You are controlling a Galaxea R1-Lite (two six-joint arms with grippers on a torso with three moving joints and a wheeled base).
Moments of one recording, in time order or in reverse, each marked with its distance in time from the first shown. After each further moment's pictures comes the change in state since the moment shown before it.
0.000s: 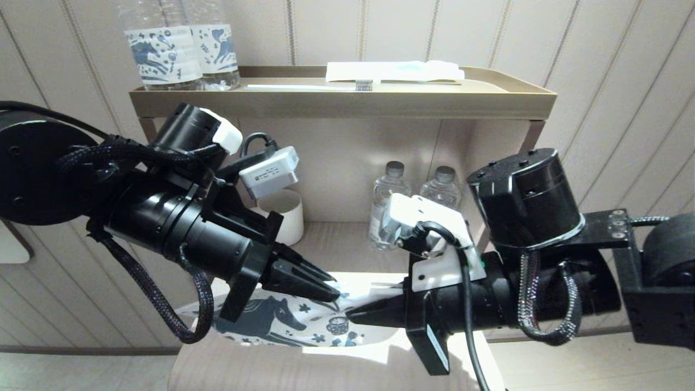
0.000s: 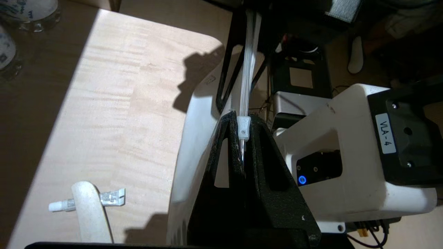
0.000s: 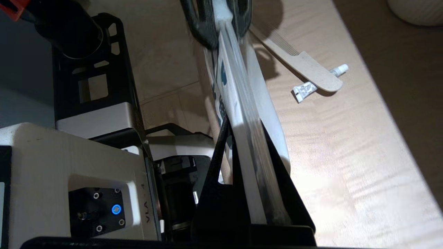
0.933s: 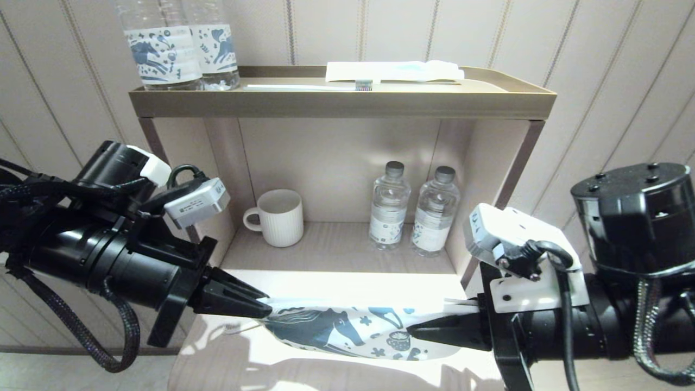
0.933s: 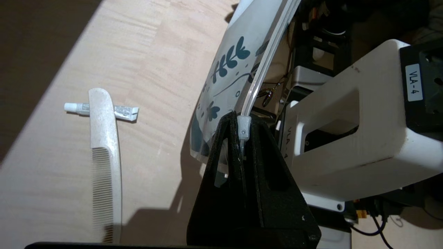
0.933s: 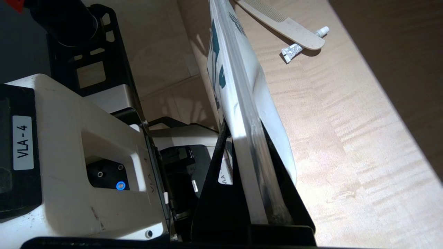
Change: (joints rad) left arm 0.202 -0.123 0.241 -0.005 -0.003 0.066; right arm -0.077 -0.201 0.182 0.004 0.002 -0.003
